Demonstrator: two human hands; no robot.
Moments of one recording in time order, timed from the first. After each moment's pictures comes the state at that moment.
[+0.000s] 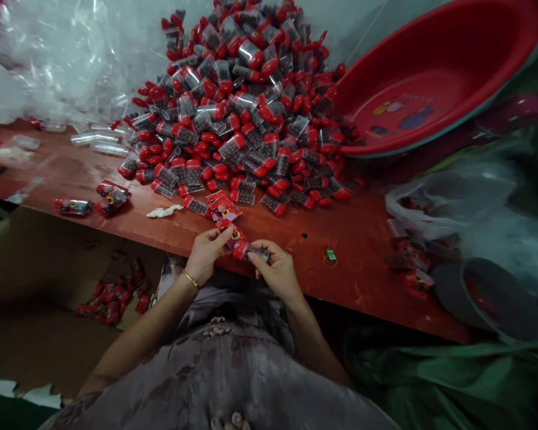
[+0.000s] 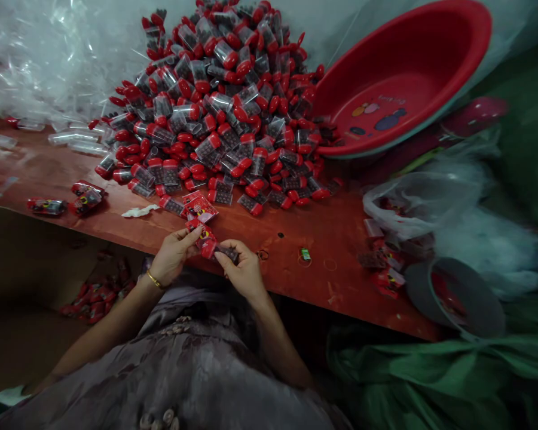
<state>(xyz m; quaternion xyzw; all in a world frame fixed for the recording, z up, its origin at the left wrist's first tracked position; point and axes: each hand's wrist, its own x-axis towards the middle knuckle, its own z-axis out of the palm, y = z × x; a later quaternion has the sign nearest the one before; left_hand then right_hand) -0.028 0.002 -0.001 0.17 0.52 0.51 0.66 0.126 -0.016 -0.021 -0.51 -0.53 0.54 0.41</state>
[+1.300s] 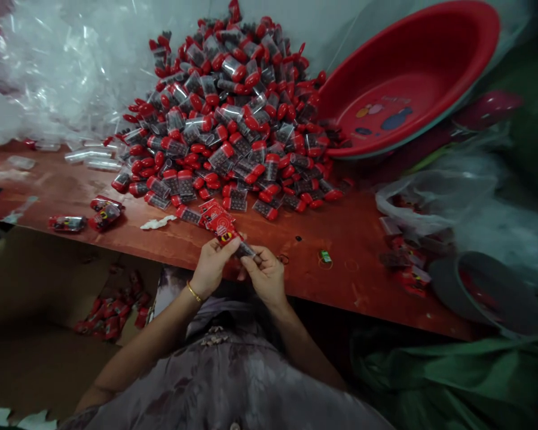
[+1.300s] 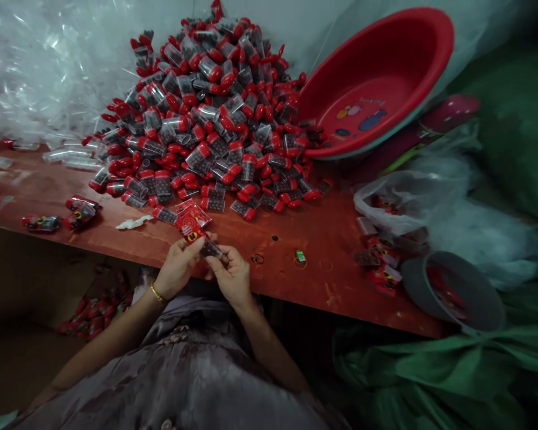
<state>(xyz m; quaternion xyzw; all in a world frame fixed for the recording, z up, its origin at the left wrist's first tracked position) -0.004 -0.002 0.000 0.26 0.44 0.55 0.67 0.108 -0.018 -0.024 -0.47 -0.45 0.56 0.51</state>
